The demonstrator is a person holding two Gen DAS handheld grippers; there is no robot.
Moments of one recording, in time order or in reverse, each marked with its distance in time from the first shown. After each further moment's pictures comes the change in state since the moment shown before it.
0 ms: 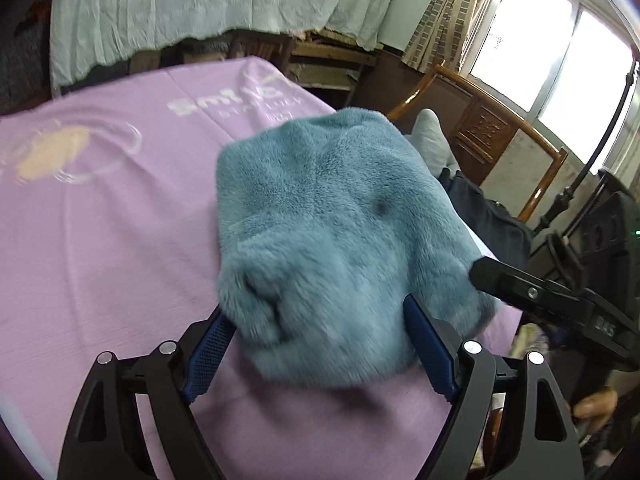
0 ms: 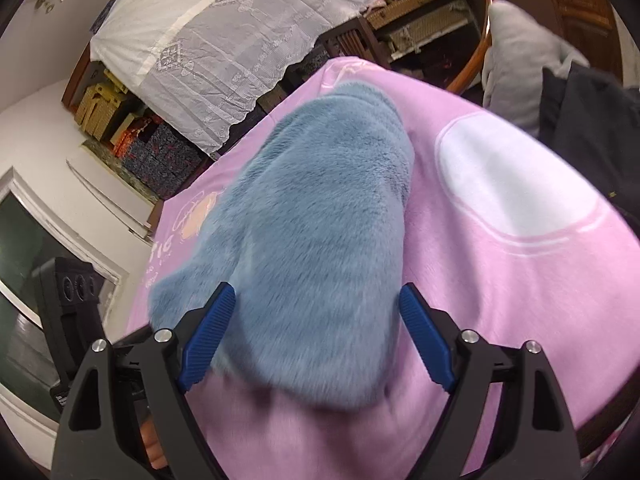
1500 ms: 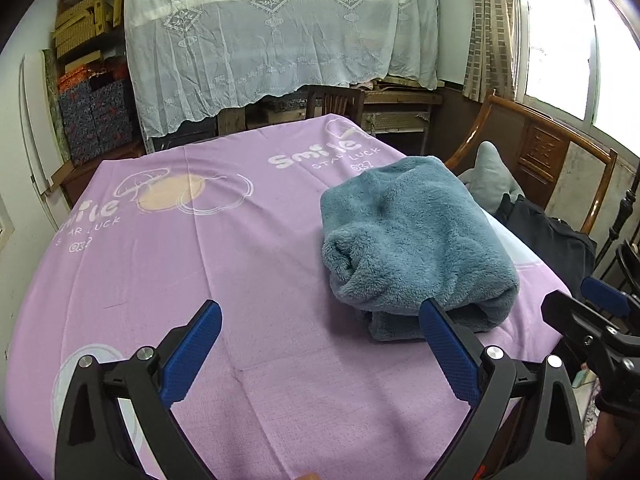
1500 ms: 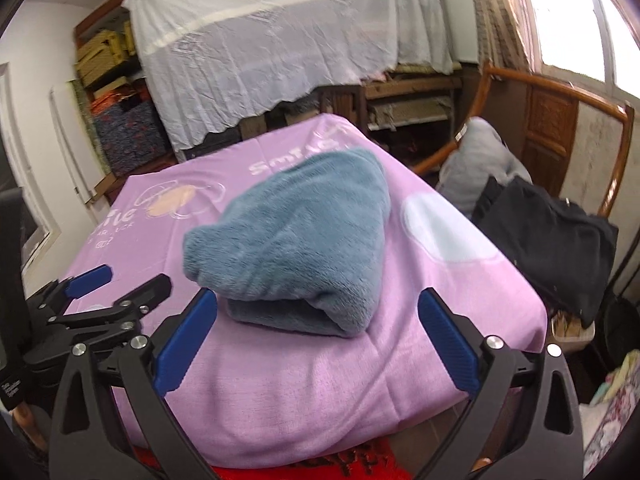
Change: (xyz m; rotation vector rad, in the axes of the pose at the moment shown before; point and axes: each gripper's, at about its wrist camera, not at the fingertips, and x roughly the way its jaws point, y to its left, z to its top) left arm -0.088 -0.026 -0.038 0.020 -0.173 0.360; right arm -0.069 0.082 -0.052 -0.245 -0.153 -0.299
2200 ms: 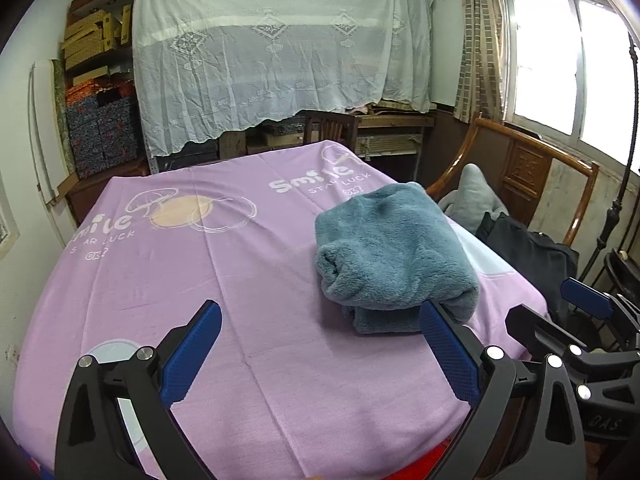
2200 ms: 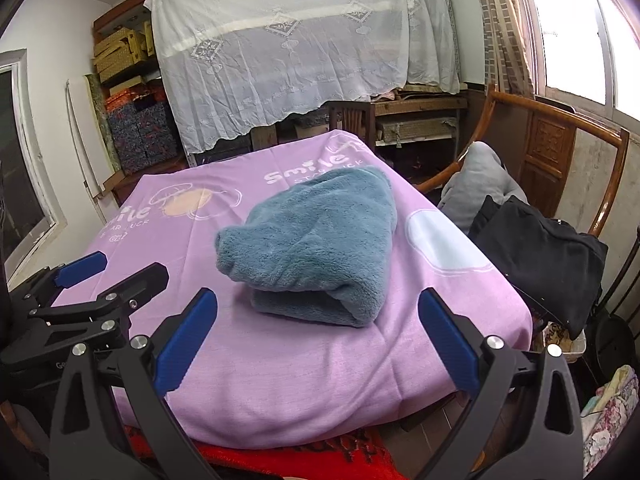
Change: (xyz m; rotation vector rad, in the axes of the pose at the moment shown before) left arm -0.058 -0.007 -0.005 -0.005 -0.077 -0.006; right arm -0.046 0.025 -0.011 -0.080 -0.061 0.007
